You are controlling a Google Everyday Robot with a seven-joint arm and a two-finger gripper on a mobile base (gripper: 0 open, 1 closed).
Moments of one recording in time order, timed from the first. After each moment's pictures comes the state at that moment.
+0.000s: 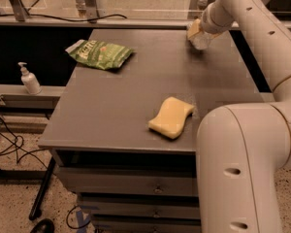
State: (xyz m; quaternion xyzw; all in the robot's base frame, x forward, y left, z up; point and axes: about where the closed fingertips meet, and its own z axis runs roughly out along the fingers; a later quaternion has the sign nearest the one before) arm 0.864 -0.218 0.873 -0.04 0.93 0.07 0.36
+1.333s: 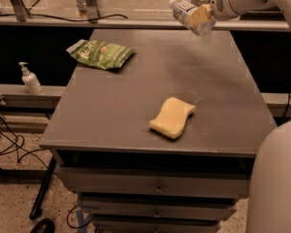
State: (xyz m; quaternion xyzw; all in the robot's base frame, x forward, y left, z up) arm 0.797 -0.186 0.959 -0.24 0.86 0.13 0.44
